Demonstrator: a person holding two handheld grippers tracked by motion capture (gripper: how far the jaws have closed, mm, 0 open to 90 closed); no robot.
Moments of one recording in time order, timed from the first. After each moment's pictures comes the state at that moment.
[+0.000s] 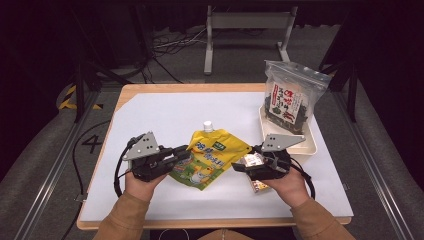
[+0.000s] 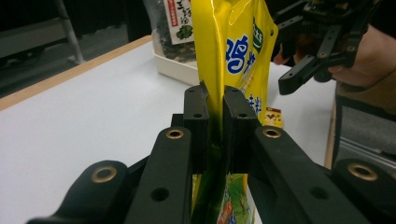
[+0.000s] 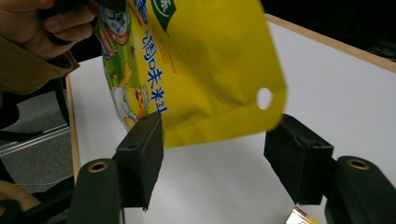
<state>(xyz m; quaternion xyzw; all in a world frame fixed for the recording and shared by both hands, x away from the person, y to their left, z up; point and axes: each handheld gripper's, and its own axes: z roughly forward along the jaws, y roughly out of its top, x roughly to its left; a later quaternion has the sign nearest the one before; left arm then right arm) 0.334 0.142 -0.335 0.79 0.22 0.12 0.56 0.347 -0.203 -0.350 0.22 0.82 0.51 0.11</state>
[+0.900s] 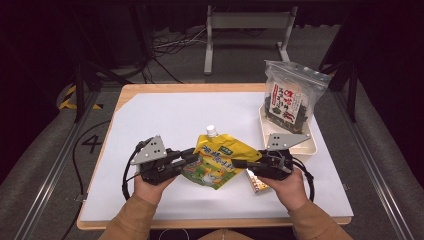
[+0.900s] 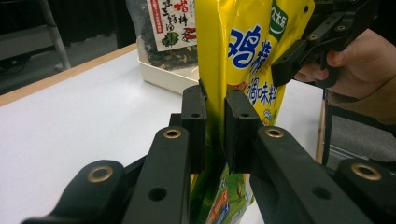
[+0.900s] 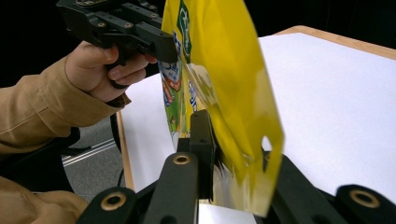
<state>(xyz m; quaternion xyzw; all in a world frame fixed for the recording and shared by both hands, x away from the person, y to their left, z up) 0.331 0.128 -0.345 0.78 0.21 0.11 0.58 0.339 -0.204 -0.336 0.21 0.80 0.55 0.04</state>
